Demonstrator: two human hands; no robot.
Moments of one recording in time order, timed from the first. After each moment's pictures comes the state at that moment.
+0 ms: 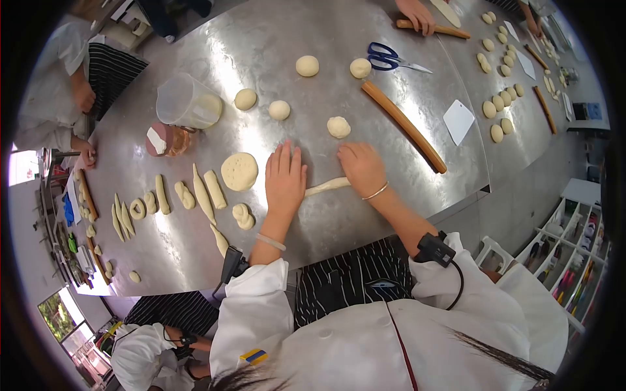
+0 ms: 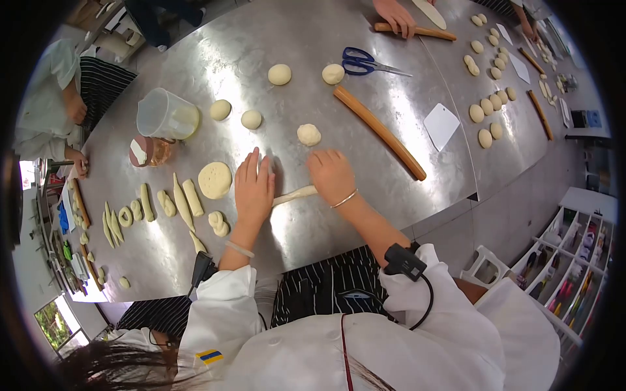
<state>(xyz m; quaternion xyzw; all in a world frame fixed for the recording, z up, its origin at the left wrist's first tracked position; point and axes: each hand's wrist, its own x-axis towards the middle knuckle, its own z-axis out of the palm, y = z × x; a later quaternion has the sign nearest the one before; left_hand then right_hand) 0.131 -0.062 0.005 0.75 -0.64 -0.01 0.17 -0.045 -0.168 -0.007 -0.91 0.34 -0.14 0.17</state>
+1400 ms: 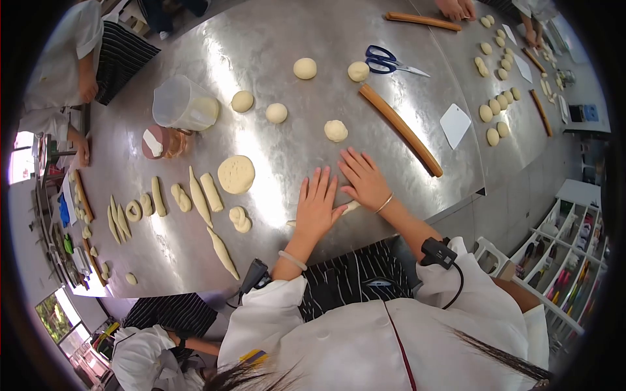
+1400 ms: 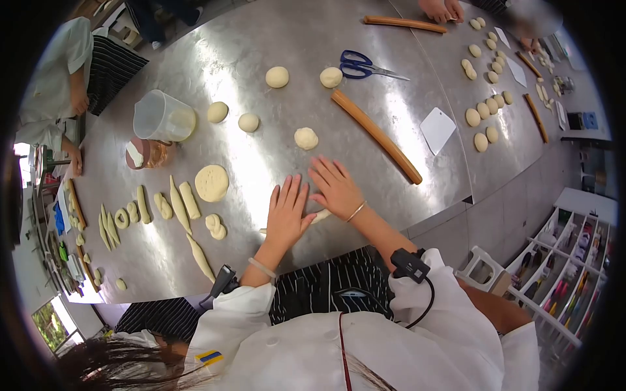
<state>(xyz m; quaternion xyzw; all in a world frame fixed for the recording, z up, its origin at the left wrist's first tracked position) 0.066 -0.034 -0.002 0.69 -0.67 -0.17 0.19 -0.086 -0.156 -0.012 -0.95 0.21 -0.12 0.17</state>
